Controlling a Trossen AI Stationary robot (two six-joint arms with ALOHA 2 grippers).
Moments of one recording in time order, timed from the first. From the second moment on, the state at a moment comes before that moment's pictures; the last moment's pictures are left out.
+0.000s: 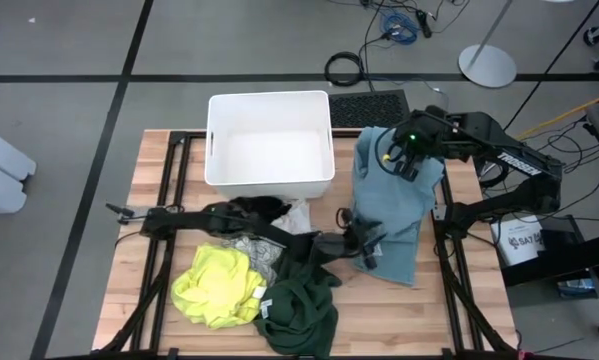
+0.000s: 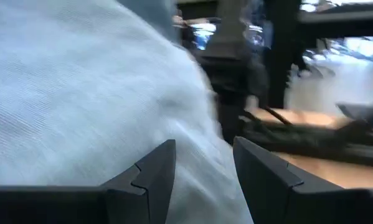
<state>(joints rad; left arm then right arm) -0.16 2.56 1.80 0.83 -0.53 0.06 -0.33 1.20 1.54 -1.46 0.43 0.05</state>
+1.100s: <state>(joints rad) 0.05 2.56 1.96 0.41 0.09 -0.37 -0.04 1.20 1.54 -1.57 0.17 0.43</state>
